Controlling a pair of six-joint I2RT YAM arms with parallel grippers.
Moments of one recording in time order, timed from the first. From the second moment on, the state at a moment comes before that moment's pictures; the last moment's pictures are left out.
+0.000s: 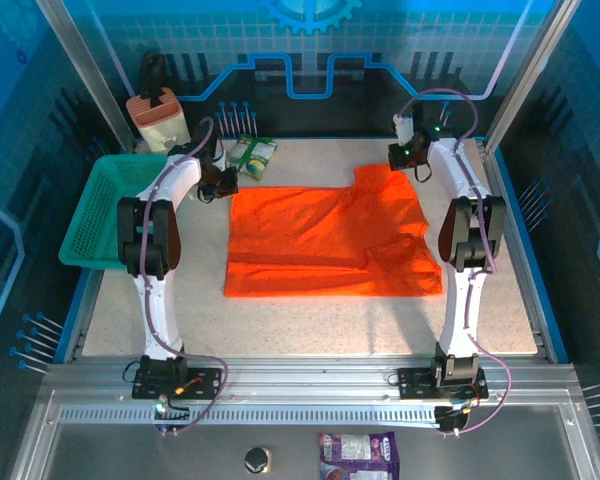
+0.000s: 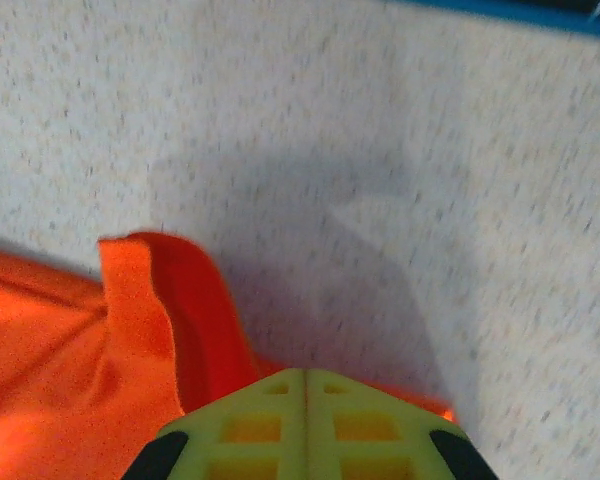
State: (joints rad) left arm -0.02 2.16 1.79 -0.81 0.24 -0.30; right arm 0.04 2.24 2.07 -0.84 -0.19 -0.12
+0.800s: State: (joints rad) left arm 0.00 1.85 1.37 -0.65 0.33 -0.43; right arm -0.06 1.71 1.36 -0.80 -0.20 0.10
